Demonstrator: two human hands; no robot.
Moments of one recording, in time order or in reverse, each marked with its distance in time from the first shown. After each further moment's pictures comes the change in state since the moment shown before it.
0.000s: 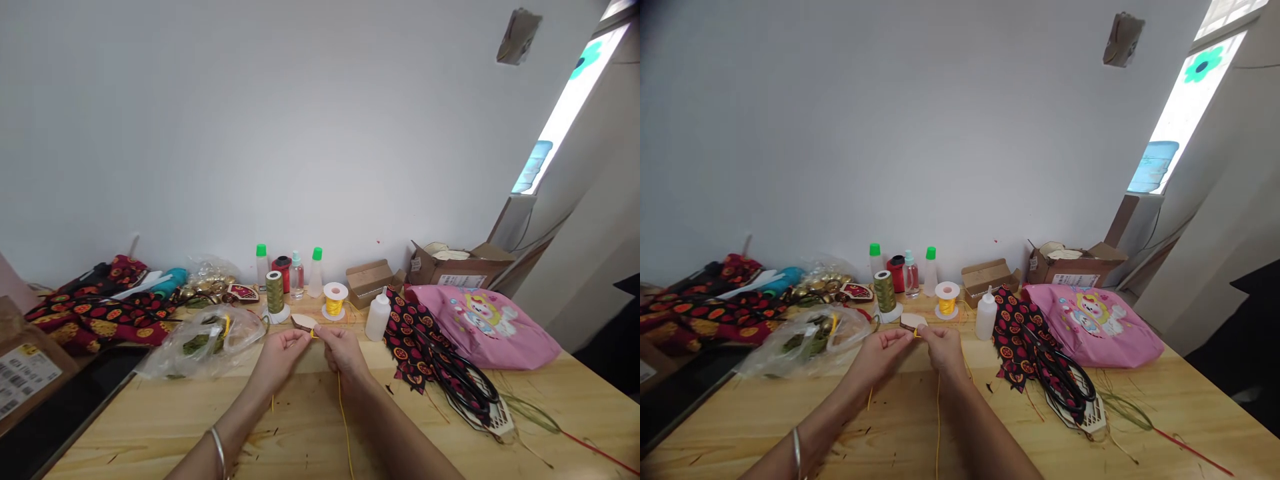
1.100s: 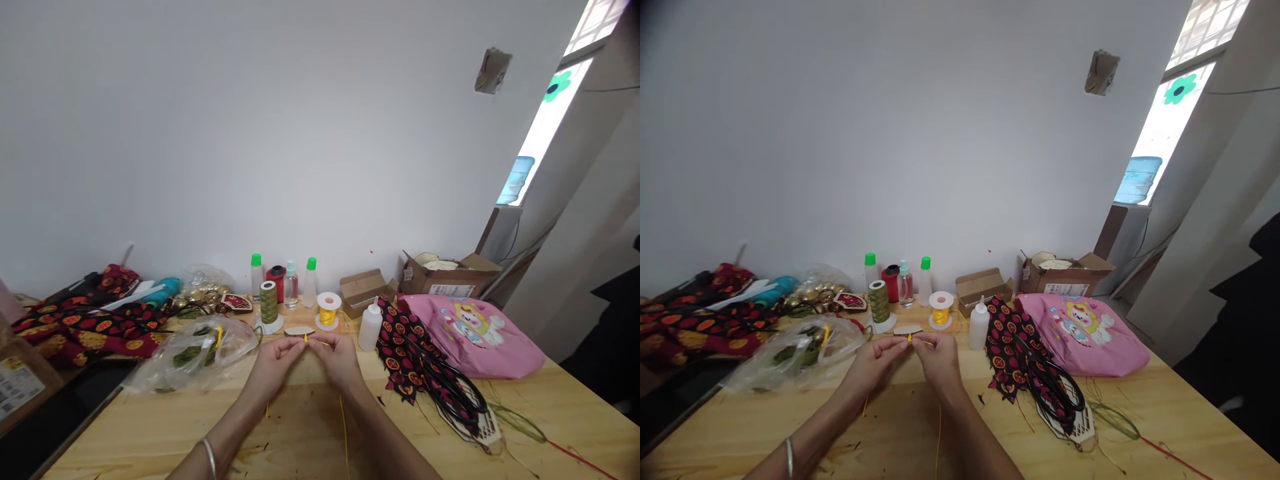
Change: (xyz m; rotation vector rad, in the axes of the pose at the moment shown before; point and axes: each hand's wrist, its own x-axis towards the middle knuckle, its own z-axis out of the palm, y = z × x) left_hand 0.005 0.000 0.001 -0.024 -0.029 0.077; right_hand -0.003 -0.010 -0.003 -0.141 -0.008 -0.264
